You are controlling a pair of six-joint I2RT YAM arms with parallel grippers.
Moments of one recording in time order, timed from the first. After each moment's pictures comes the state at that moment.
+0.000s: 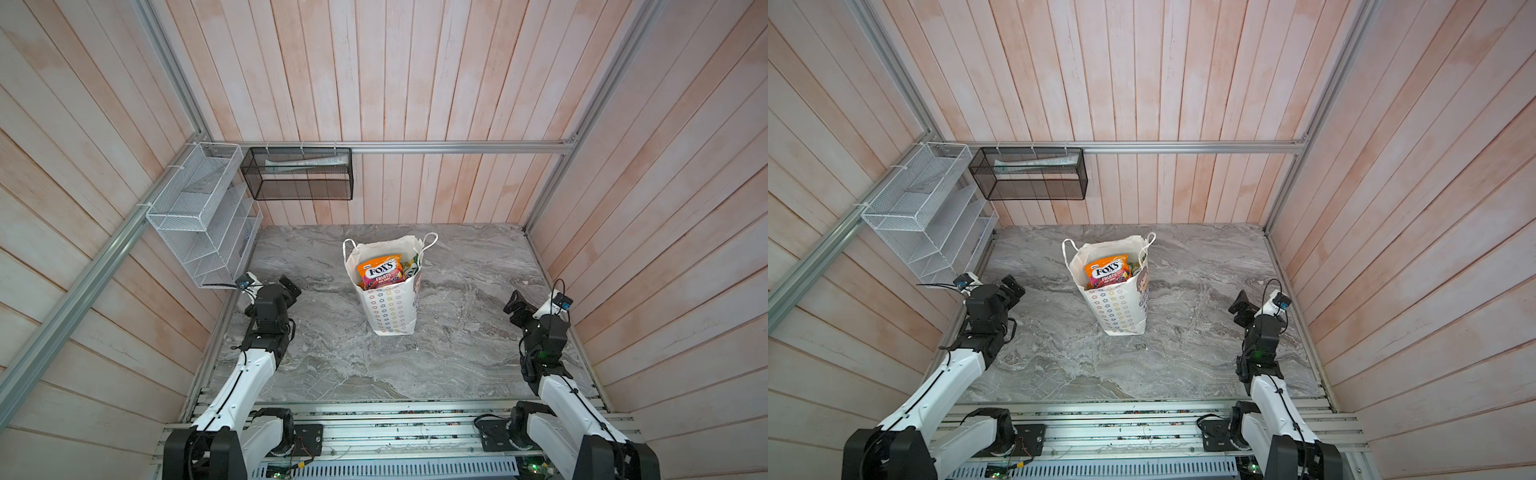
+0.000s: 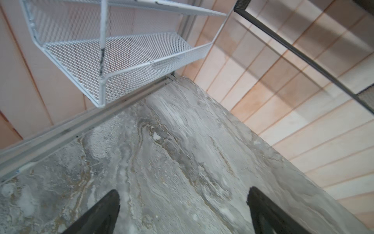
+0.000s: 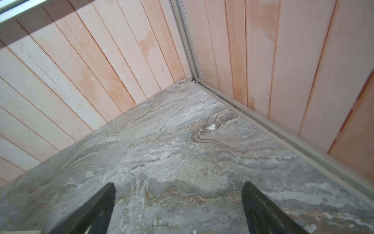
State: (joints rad) left arm -0.04 1.09 0.52 0.17 -0.44 -0.57; right arm -0.13 0.93 0.18 0.57 0.15 0.36
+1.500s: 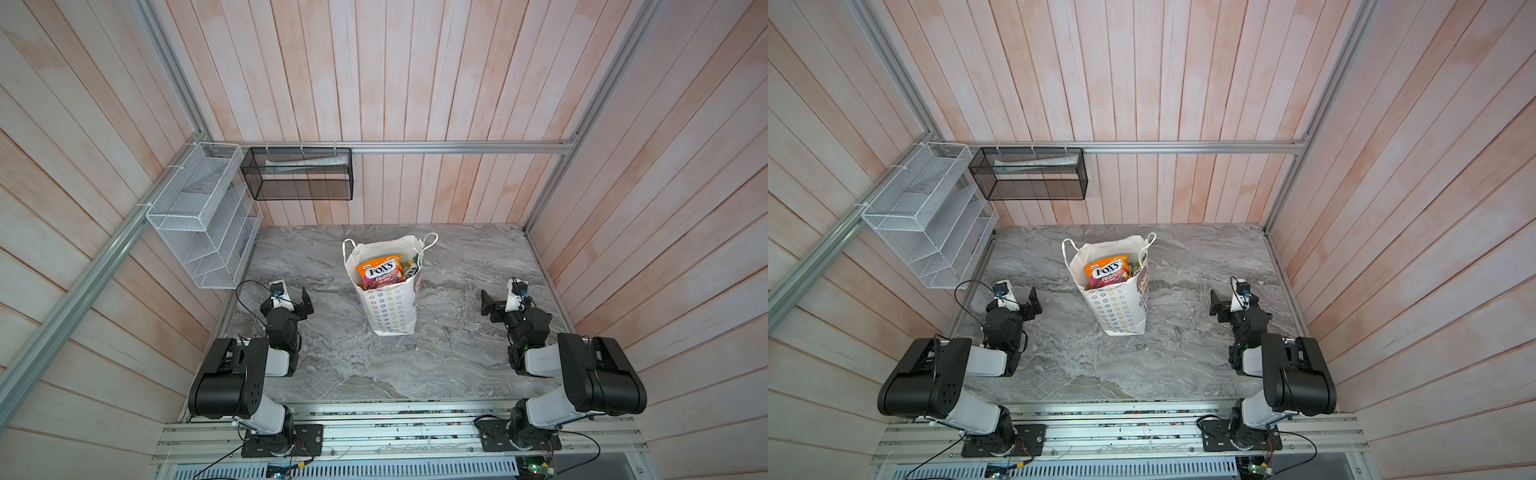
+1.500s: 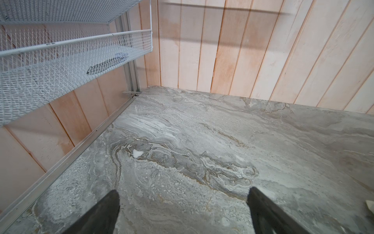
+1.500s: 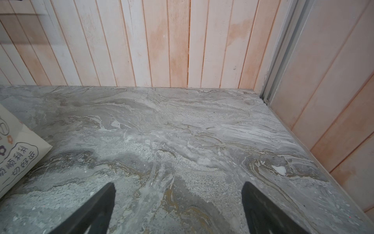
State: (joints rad) left arm -0.01 1.54 0.27 1.12 -0.19 -0.07; right arm -0.09 1.52 0.22 1.16 -0.24 -0.01
